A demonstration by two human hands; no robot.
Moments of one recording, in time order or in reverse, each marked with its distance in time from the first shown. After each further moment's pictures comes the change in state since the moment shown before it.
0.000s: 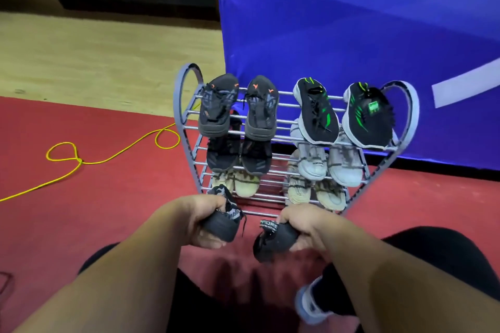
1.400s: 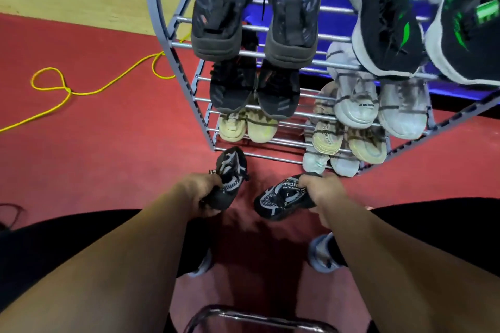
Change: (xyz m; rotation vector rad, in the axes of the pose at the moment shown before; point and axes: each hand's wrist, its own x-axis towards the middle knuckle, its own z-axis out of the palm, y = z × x) left_hand 0.141 -0.064 -0.002 -0.247 0.167 -0.136; right_hand 0.126 0.051 0.034 0.339 0.357 0.011
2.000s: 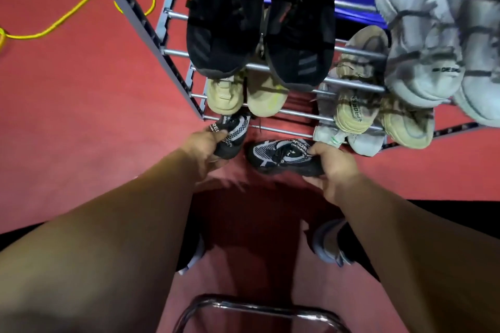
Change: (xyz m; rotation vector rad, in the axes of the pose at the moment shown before) left_hand 0.127 0.046 0.029 -0.251 -0.044 0.098; right_hand 0.106 0.009 0.041 0.214 -0.033 0.185
